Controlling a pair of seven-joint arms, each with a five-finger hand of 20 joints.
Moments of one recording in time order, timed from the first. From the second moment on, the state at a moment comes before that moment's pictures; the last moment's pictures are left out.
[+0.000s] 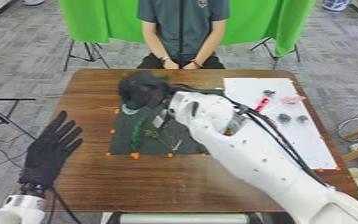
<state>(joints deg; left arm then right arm) 130.6 -65.1 -104.1 -118.2 40.9 -2.6 9.9 -55.0 -75.8 40.6 -86.8 -132.7 -7.0 -11.8</state>
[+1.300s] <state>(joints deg) 125.1 -61.3 -100.2 -116.5 40.8 -3.4 8.0 -63.4 -85.6 40.6 -77.6 -150.7 -6.6 -8.1</state>
